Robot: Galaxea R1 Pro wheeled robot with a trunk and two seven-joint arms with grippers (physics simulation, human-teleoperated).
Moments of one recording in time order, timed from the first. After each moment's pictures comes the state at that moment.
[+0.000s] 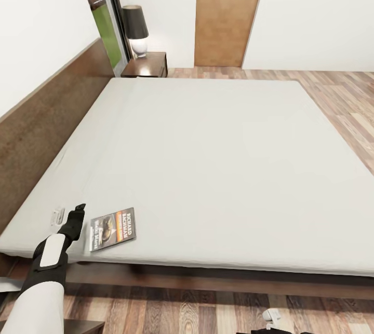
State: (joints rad) left arm -0.66 0.03 0.68 -0.89 0.85 0.28 0.11; right arm -0.42 -0.20 -0.12 -0.22 0.01 0.14 1.02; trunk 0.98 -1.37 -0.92
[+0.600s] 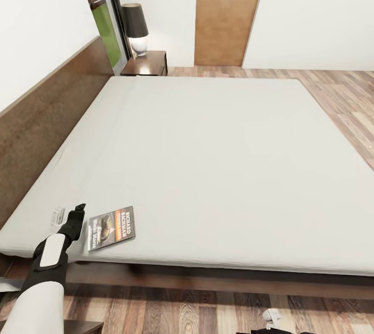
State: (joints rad) left arm -0.66 0.03 0.68 -0.89 0.85 0.28 0.11; right arm -0.42 -0.20 -0.12 -0.22 0.01 0.14 1.02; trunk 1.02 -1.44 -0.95
